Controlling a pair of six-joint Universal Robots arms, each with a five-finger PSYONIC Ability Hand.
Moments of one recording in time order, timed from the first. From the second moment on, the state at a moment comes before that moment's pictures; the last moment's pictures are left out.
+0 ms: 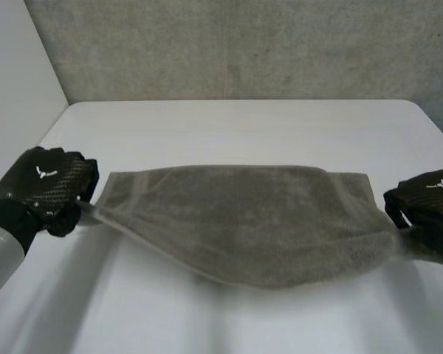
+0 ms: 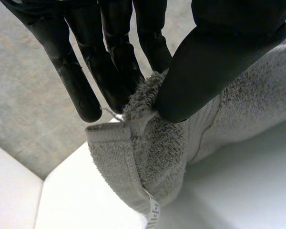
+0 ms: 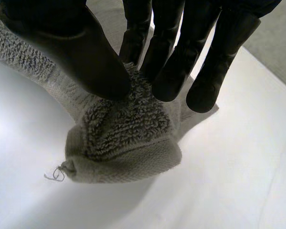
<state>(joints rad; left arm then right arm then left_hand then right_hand) 4.52 -1.30 -1.98 3.09 -1.35 3.56 1.50 -1.56 1.65 0.62 1.13 2.36 1.17 1.22 1.21 1.22 1.02 1.32 1.30 1.32 1.34 1.15</state>
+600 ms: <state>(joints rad) 4.52 -2.08 -1.51 3.31 -1.41 3.55 1.64 -0.90 1.11 0.39 1.23 2.61 1.17 1.22 1.22 1.22 1.02 1.32 1.30 1.32 1.34 1.15</state>
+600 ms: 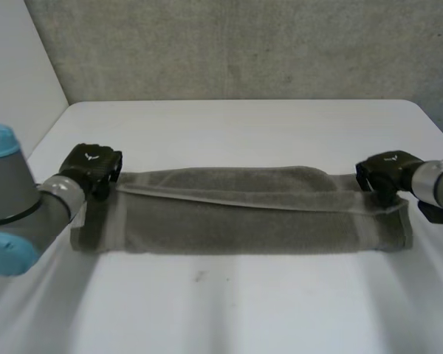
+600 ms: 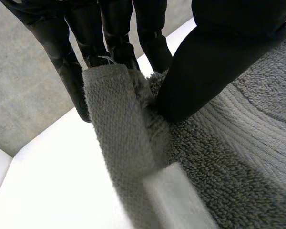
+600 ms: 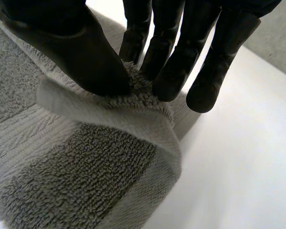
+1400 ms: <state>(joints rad) 4.43 -2.36 -1.04 3.26 -1.59 3.54 1.72 -0.64 0.50 0.35 1.39 2.75 0.18 0.18 0.18 0.18 0.03 0.23 0.25 0.24 0.25 0.05</state>
